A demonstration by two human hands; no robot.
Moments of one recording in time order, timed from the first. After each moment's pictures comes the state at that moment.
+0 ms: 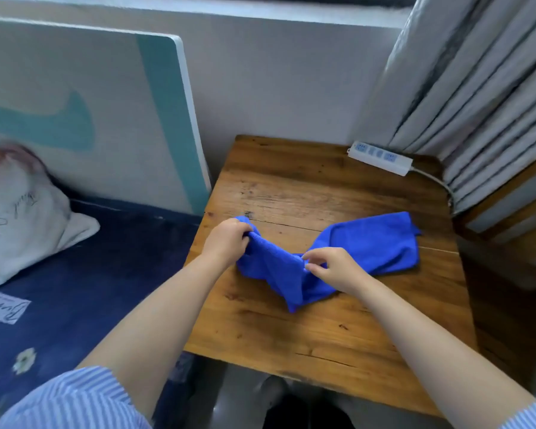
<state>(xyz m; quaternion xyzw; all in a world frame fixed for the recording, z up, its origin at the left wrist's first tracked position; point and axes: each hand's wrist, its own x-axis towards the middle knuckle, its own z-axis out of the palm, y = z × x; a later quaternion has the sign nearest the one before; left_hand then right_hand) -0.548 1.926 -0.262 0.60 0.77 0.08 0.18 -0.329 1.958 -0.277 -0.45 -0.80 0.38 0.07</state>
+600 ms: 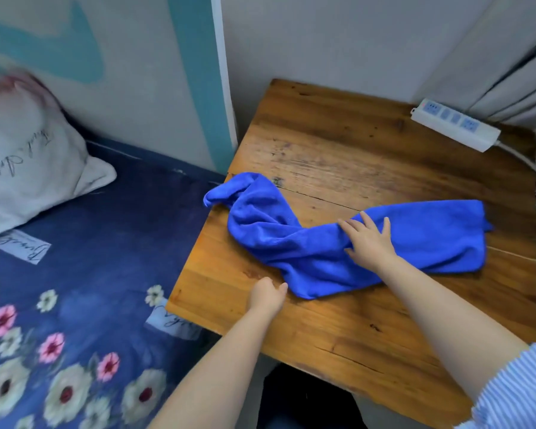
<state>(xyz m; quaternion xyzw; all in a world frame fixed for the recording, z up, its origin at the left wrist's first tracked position) -0.496 1.868 -0.387 0.26 0.85 0.07 0.46 -0.347 2.025 -0.381 -0.45 -0.86 0.11 -0.21</state>
